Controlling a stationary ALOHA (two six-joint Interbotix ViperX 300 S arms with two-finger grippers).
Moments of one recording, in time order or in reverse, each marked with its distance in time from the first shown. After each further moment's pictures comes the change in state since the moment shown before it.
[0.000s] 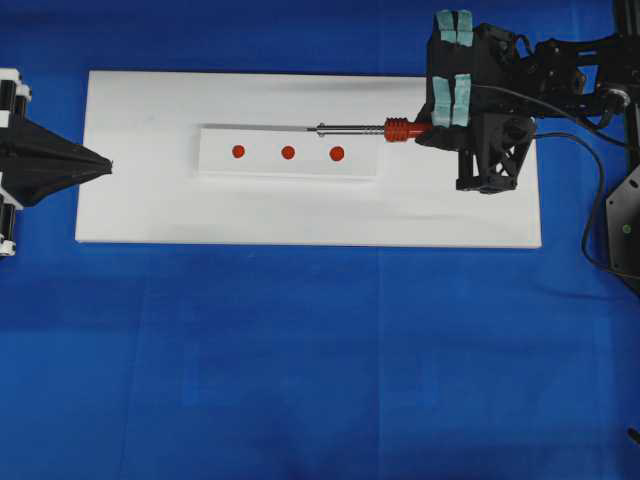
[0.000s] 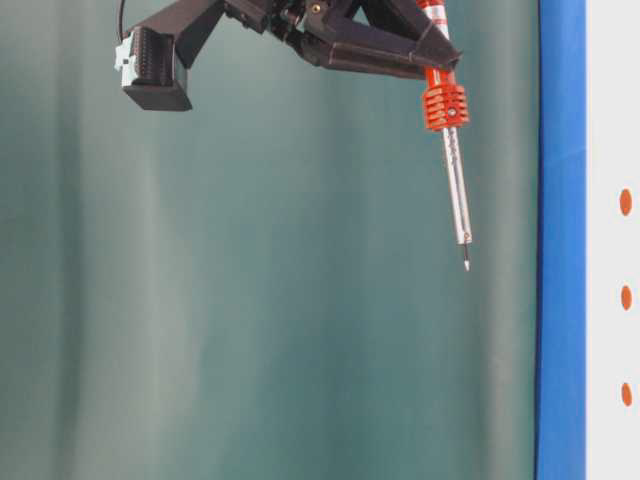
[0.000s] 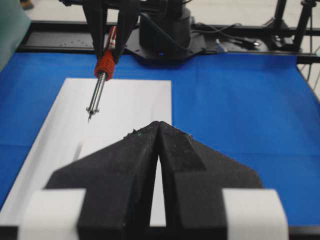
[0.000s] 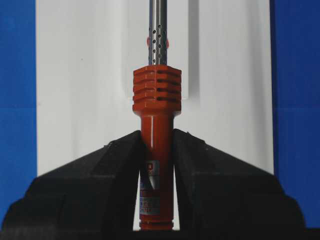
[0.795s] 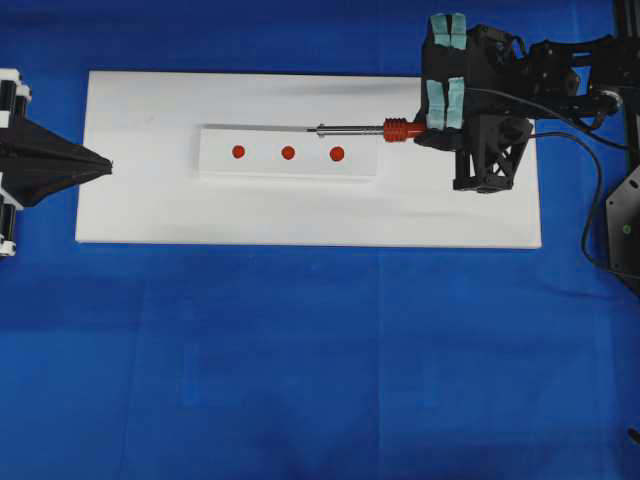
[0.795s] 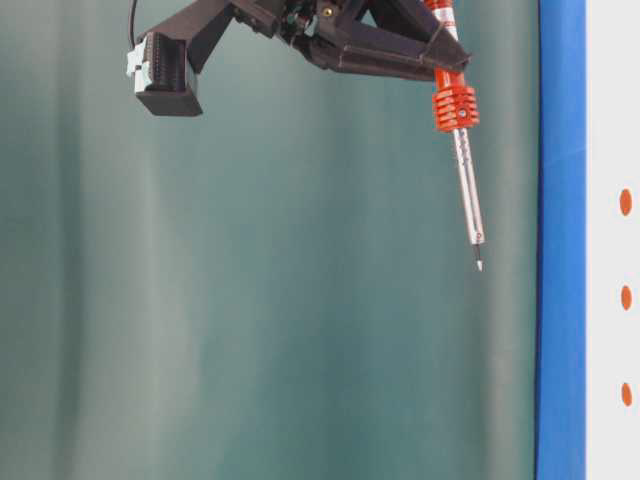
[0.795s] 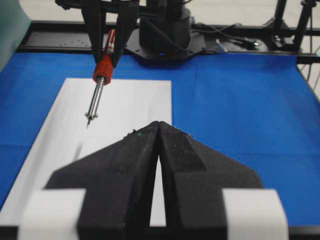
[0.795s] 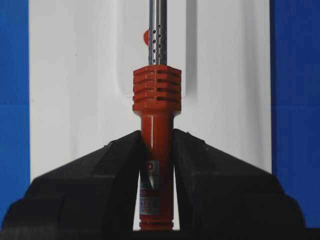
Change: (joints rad) left arm 0.000 -0.002 0.000 0.000 0.000 0.000; right arm -0.002 0.017 0.000 -0.015 -0.006 0.002
